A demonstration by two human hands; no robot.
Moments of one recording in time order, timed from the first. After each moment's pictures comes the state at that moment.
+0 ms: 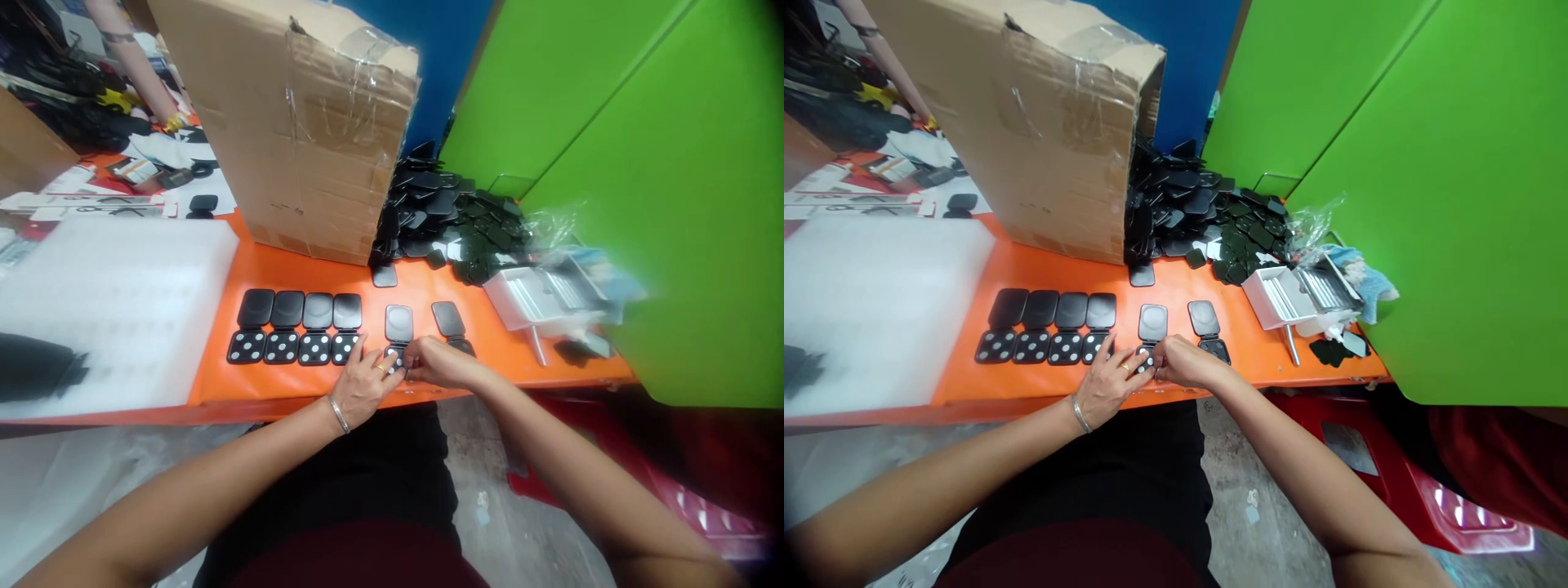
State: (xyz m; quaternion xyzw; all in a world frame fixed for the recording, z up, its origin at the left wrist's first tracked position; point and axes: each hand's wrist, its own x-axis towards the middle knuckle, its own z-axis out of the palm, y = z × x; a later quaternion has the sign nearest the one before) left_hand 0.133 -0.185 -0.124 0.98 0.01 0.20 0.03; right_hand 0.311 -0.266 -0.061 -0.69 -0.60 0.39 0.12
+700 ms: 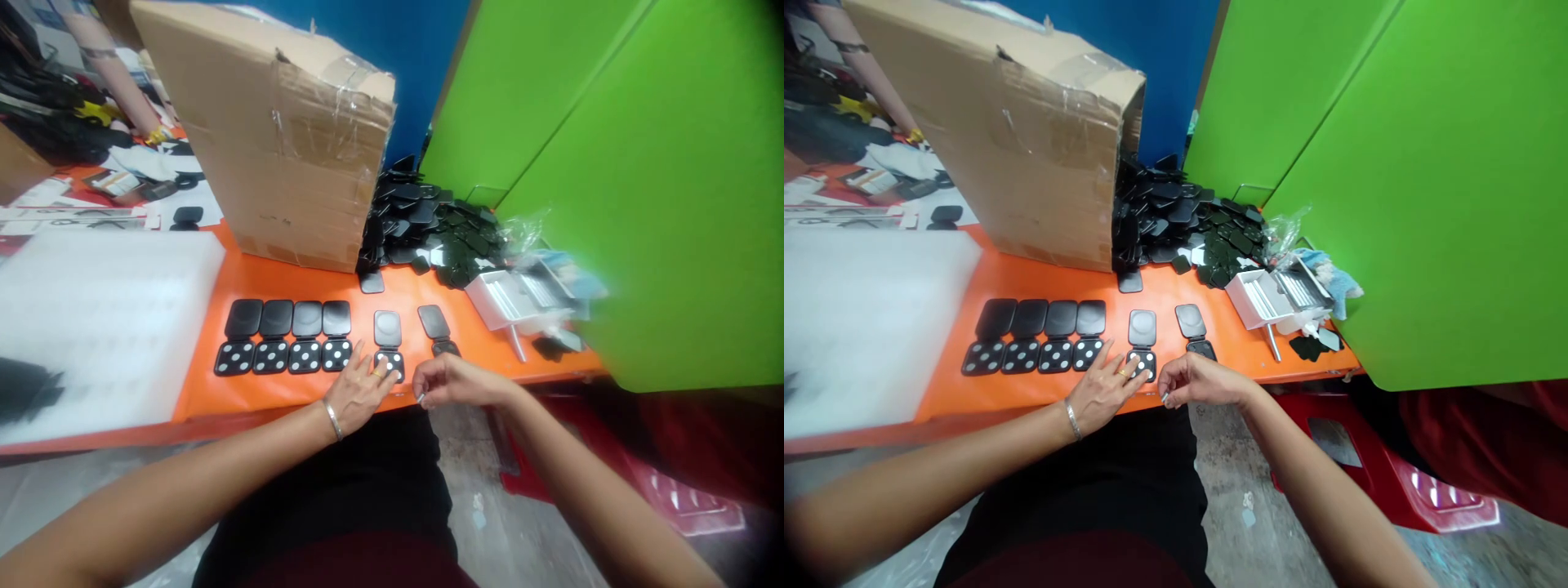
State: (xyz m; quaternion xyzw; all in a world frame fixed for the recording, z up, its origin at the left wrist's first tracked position) left_hand 0.135 -0.186 -0.116 0.99 -0.03 0.16 -0.03; right_hand 0.324 -0.312 -0.045 -0.60 -0.47 0.59 0.26
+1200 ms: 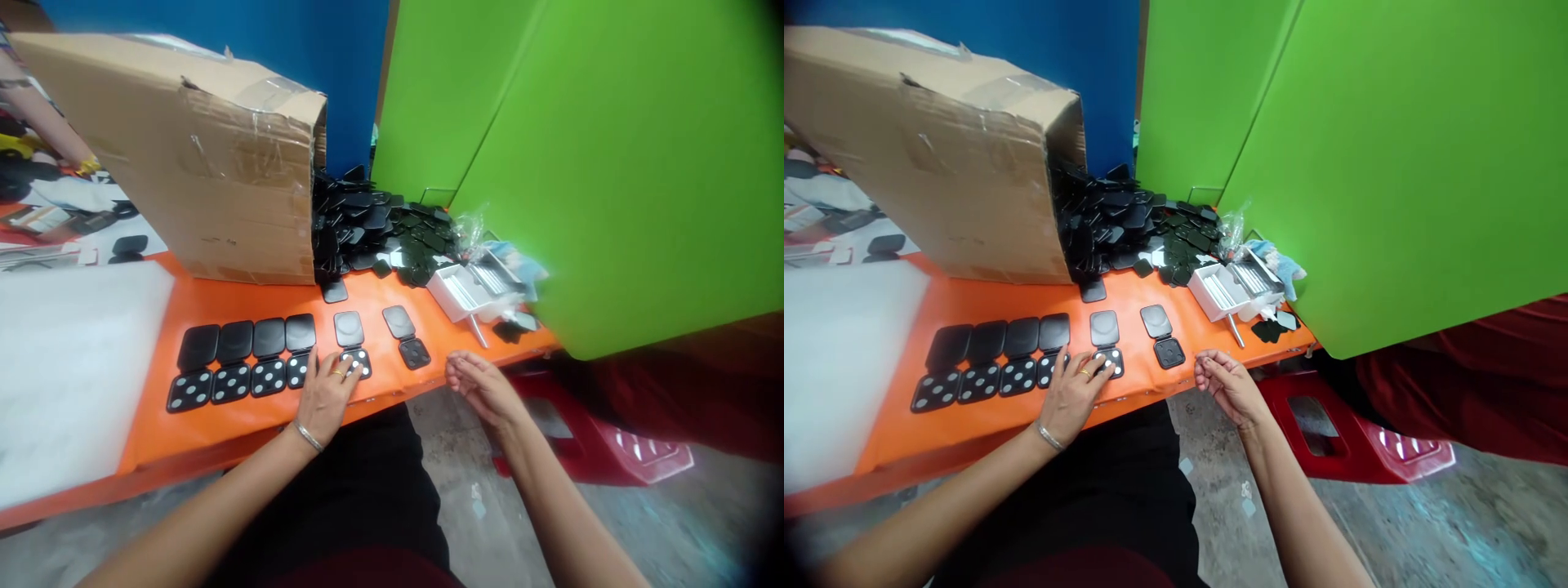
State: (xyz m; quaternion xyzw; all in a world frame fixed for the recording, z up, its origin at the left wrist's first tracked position) left_hand 0.149 -0.194 -0.123 0.97 0.09 0.21 0.04; right_hand 0.342 -0.405 -0.079 -0.62 -0.10 0.38 0.68
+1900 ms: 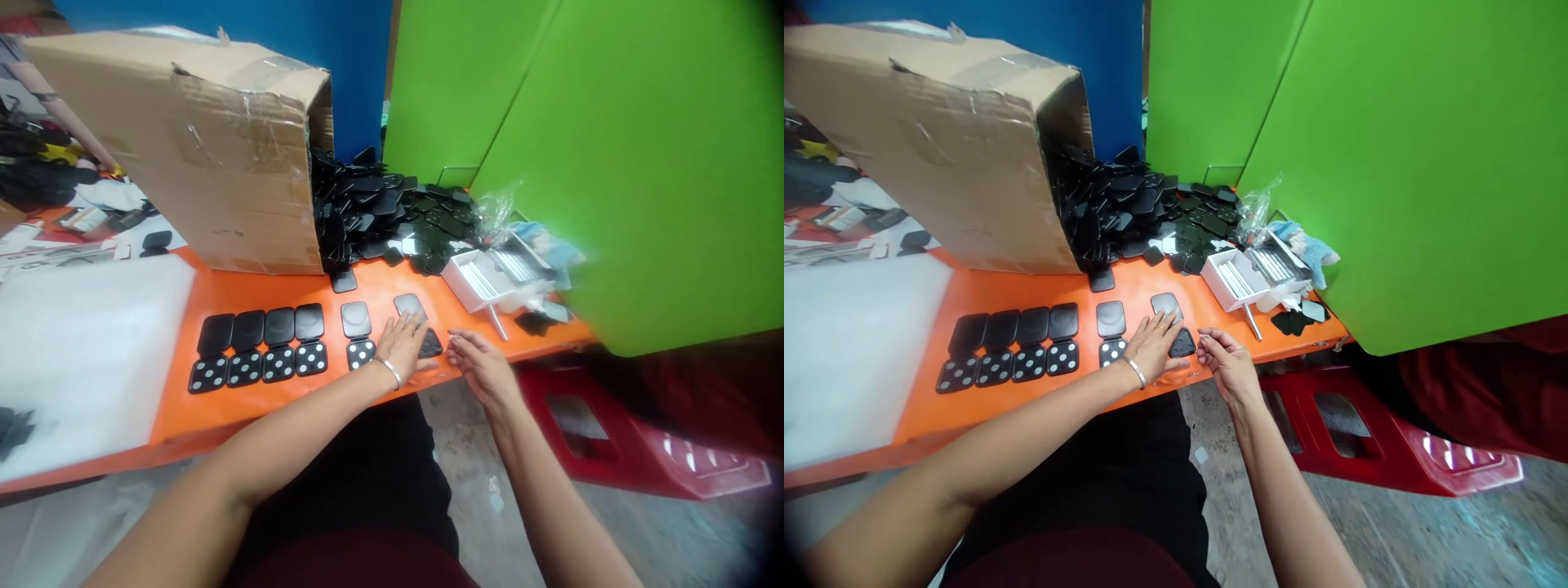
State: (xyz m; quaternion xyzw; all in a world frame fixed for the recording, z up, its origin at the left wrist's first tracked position) left_hand 0.267 -0.233 -0.109 0.98 0.07 0.02 0.20; right_hand 0.349 -0.376 -0.099 -0.59 -0.03 0.32 0.74
